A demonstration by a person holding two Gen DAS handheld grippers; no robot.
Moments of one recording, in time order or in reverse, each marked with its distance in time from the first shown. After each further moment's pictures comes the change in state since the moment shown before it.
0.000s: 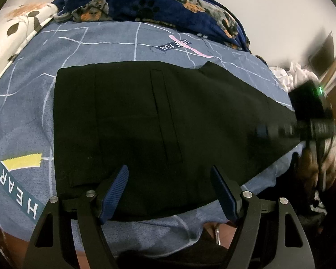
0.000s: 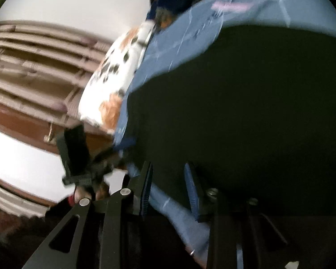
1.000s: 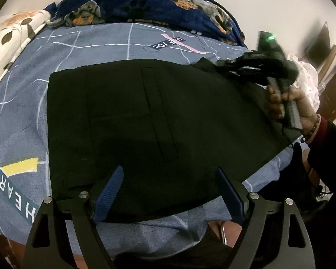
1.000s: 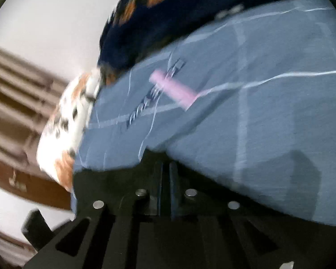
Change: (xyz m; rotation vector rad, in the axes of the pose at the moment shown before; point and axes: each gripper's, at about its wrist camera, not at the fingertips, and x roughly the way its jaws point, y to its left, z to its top) left arm 0.005 -0.007 -0.003 0.050 -0.001 0.003; right arm -0.010 -0.062 0.118 0.079 -0.217 -0.219
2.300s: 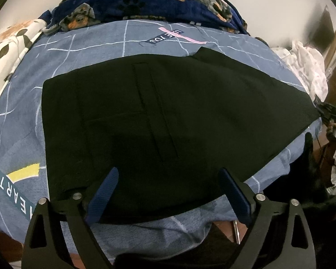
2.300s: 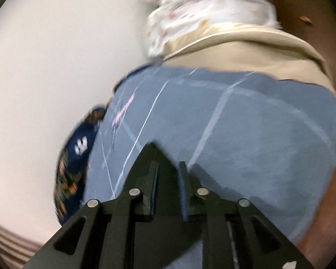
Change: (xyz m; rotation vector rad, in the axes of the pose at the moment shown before) left arm 0.012 -0.014 0.003 0.069 0.042 0.083; right arm -0.445 -0.327 -0.182 0.724 -0.820 -0.292
